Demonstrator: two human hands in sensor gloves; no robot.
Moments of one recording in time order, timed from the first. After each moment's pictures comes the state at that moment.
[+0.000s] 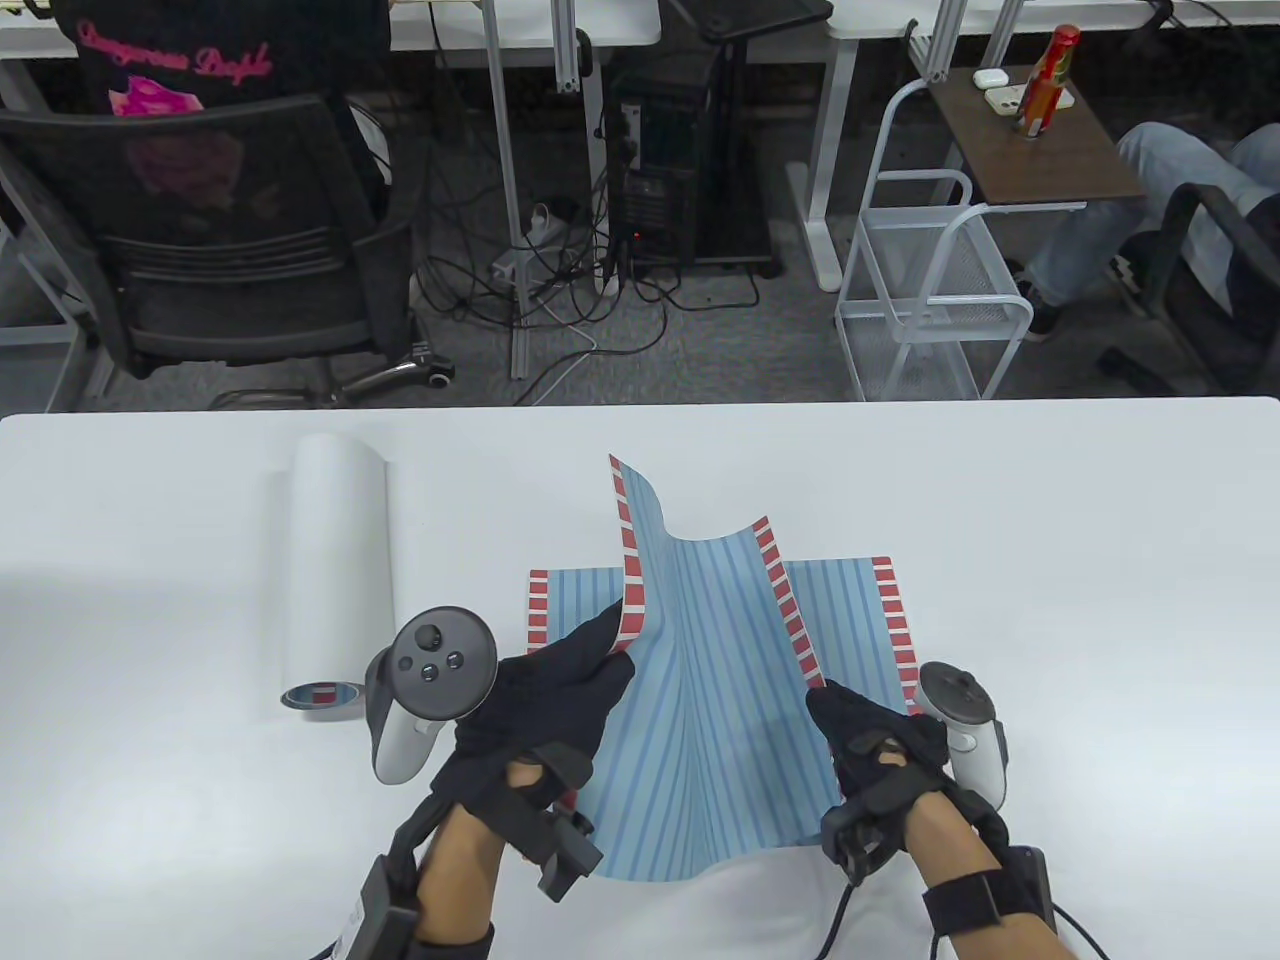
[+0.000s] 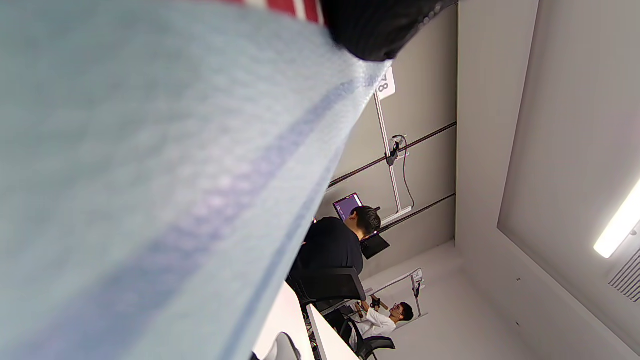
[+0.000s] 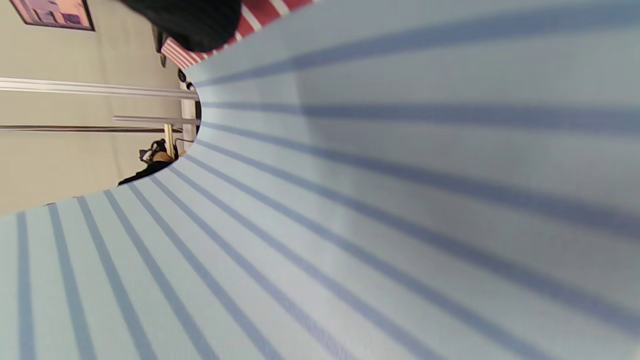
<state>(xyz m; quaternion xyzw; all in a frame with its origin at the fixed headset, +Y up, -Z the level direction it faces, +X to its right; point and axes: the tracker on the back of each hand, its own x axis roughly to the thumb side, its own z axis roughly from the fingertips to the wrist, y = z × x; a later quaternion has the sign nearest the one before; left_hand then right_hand) -0.133 -0.603 -0.257 -0.08 -0.21 0.52 0.82 0.214 -0.775 -0.277 -0.11 0.25 0.71 0.65</state>
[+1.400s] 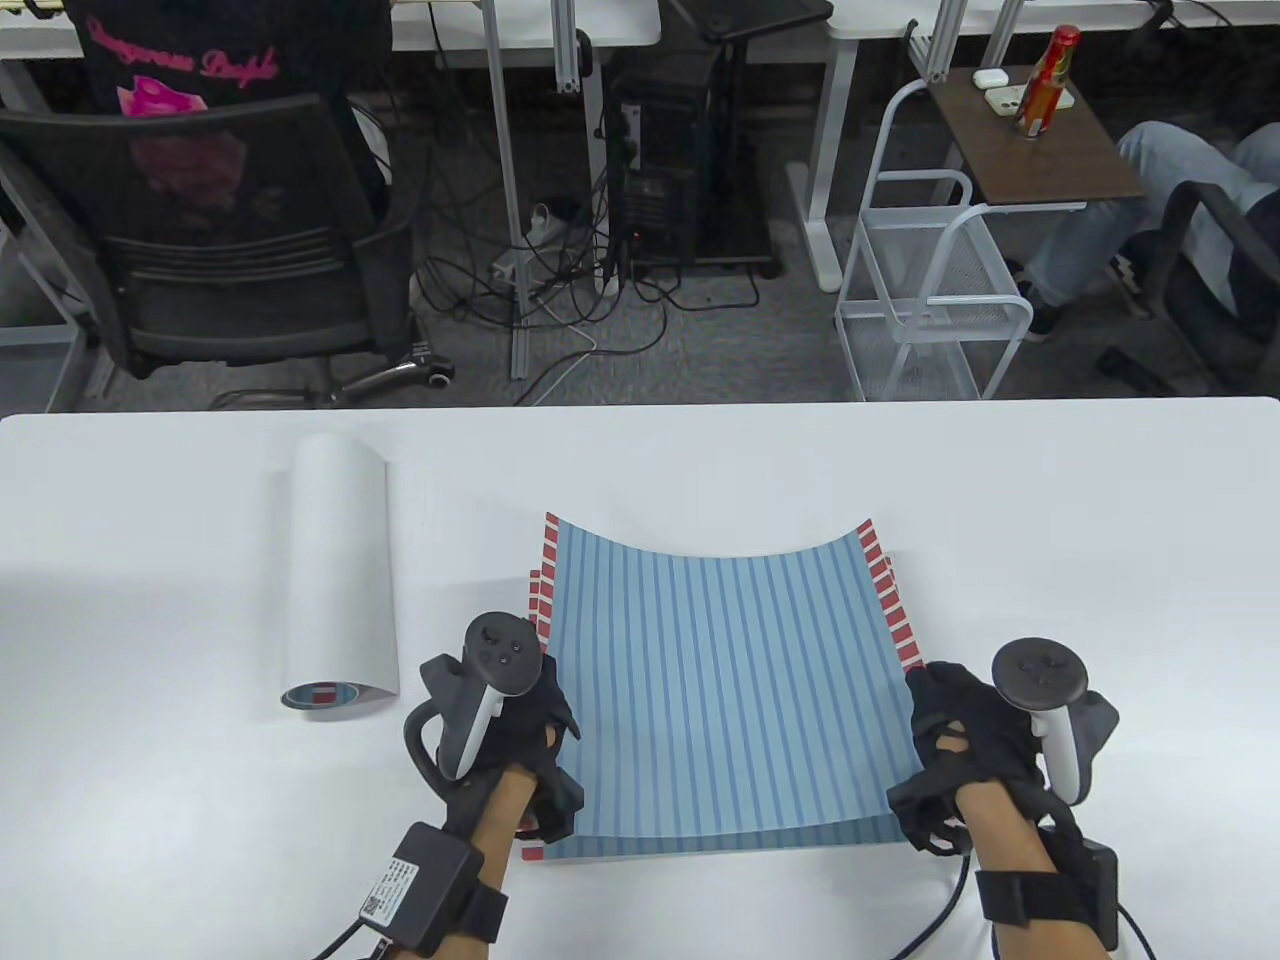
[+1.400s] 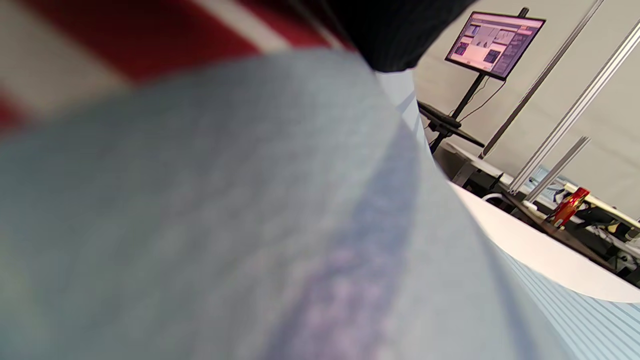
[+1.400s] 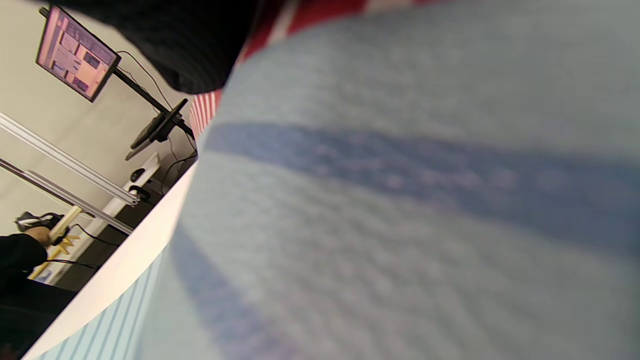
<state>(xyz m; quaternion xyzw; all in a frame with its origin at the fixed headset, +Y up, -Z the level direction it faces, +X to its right) -0.153 -0.722 -0.303 -0.07 0.14 0.22 0.96 0.289 -0.746 -0.282 -0.25 0.08 0.89 0.37</state>
